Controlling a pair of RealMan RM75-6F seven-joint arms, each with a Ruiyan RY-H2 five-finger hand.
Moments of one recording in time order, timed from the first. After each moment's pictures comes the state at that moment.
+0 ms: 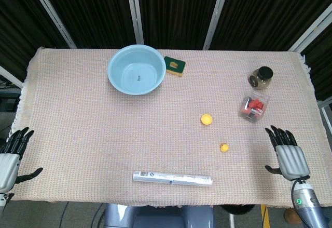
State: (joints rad) left arm -0.05 -1.13 0.01 -1.62 1.57 1.51 0.03; right arm 0.20 -1.13 0.07 -1.74 -1.32 1.25 -0.25
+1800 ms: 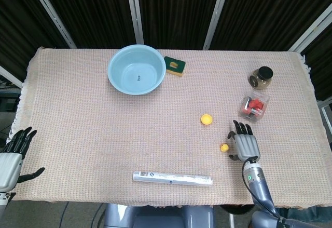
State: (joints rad) left arm -0.06 -1.13 0.02 -1.63 1.58 1.50 0.04; right arm 0.40 -1.56 0.14 -1.49 -1.03 1.15 -0.49
